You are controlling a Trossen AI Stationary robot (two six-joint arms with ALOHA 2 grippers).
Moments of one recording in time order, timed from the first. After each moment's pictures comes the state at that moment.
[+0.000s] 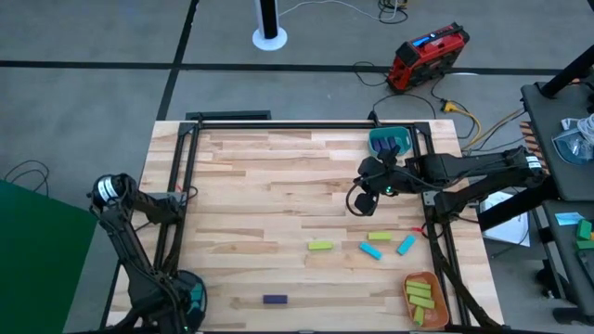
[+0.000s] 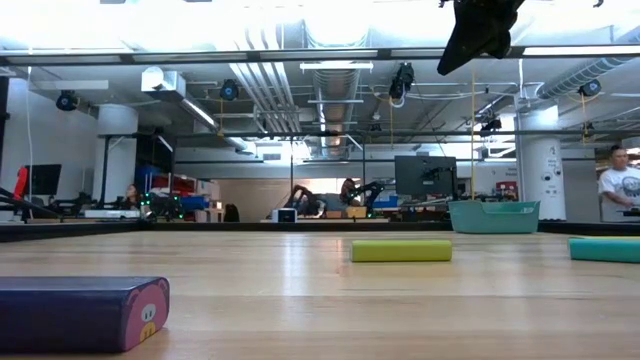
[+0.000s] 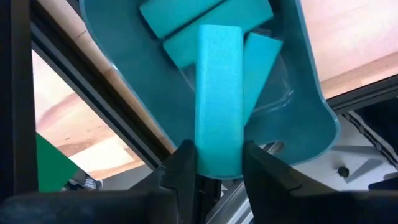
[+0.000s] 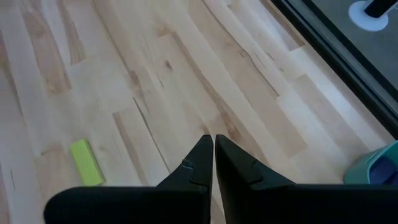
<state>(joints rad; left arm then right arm) -1.14 1.67 1.22 -1.02 0.31 -2.20 0.09 1.21 1.14 -0.85 0.36 0.44</state>
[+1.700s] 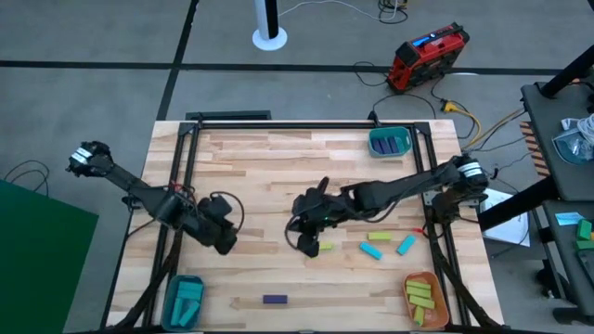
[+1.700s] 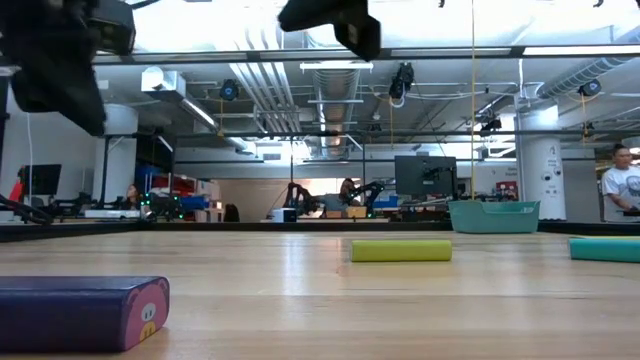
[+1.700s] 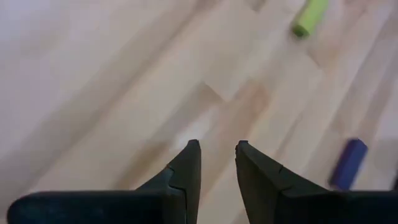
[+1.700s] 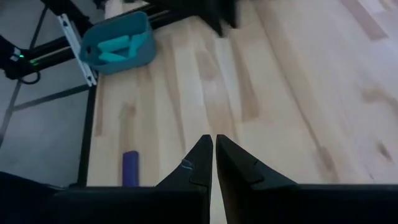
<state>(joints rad) -0.52 1.05 0.74 -0.78 -0.35 -1.19 0.20 1.77 1.50 -0.42 0.04 0.45</state>
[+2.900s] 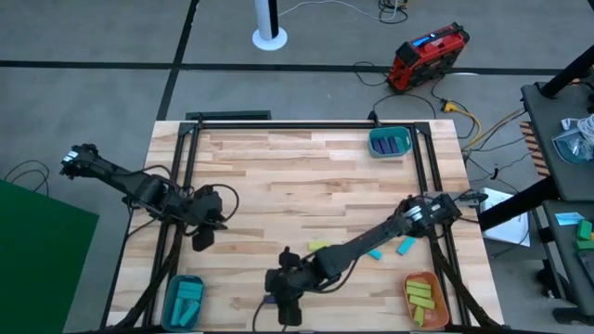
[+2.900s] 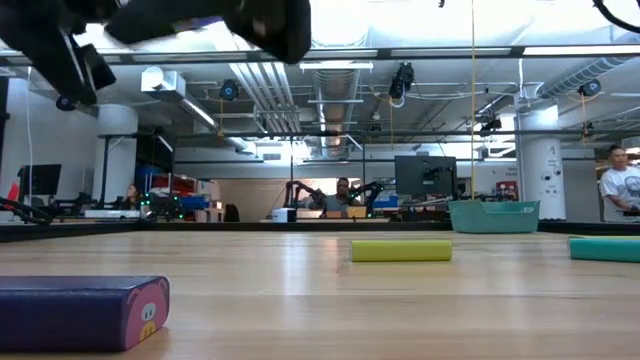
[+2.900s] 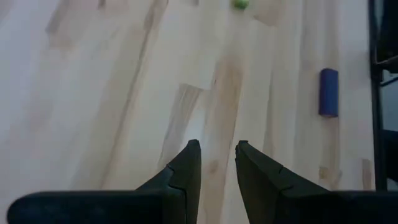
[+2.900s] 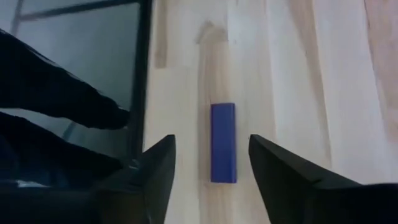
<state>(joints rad) -0.42 0.82 0.74 -0.85 -0.17 -0.63 0.45 2.34 2.11 -0.66 0.00 0.49</state>
